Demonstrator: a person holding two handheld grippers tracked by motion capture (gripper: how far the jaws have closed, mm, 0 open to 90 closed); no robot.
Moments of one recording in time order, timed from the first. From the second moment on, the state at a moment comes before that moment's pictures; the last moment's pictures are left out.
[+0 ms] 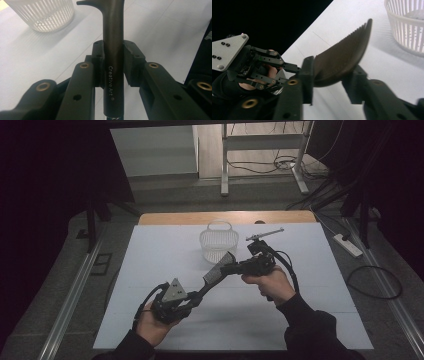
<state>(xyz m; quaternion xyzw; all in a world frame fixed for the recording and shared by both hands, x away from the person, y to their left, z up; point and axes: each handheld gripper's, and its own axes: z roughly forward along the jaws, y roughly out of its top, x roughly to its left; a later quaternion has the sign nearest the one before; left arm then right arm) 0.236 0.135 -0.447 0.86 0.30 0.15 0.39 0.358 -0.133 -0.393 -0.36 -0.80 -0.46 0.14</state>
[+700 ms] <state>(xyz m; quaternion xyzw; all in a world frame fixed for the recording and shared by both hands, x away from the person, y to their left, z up) 0.241 0.134 -0.452 0.86 0.32 0.15 0.38 0.360 -0.138 -0.397 -0.37 -0.76 -0.48 0.22</state>
